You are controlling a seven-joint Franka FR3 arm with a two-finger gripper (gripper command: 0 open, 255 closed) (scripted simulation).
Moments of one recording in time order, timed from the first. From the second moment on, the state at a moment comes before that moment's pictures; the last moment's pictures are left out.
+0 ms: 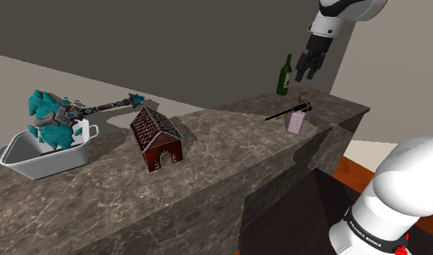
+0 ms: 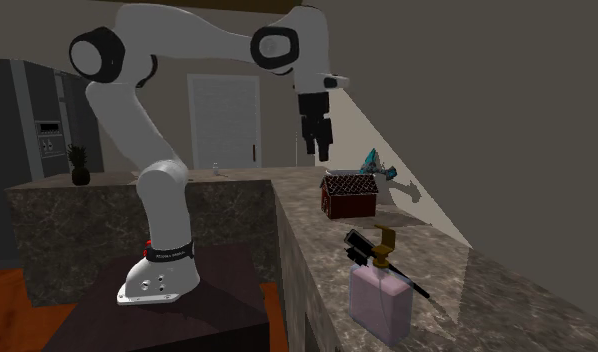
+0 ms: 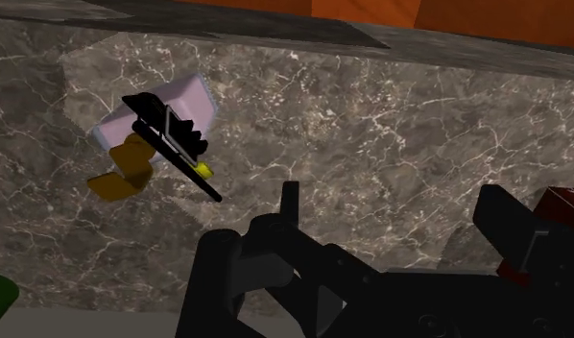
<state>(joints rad) -0.04 -0.47 -0.37 -2.19 -0.05 1.82 -0.38</state>
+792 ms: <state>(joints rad) -0.06 -0.03 -0.62 -1.93 0.14 1.90 -0.73</state>
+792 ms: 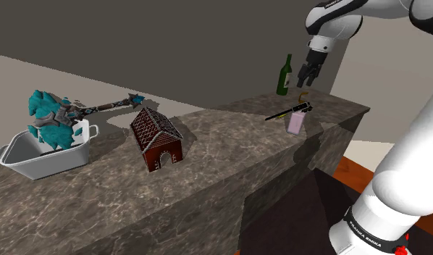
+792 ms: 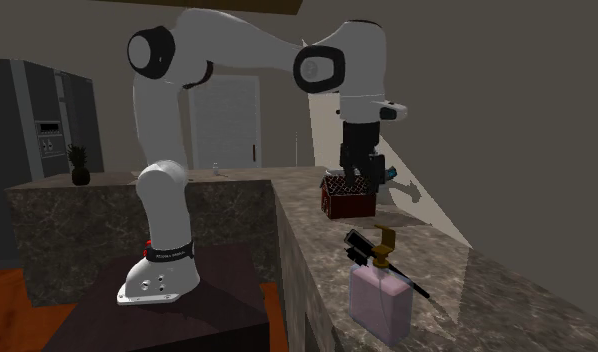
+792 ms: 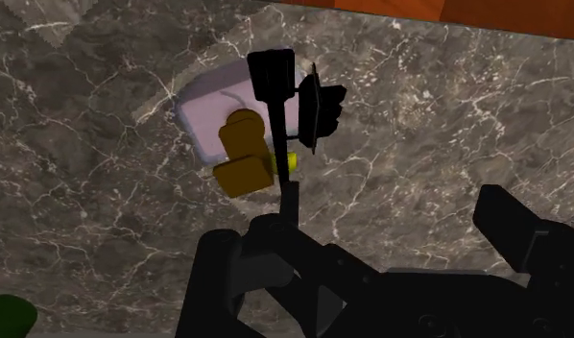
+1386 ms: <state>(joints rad) -0.17 0.28 -0.65 -1.72 0.35 1.88 -0.93</state>
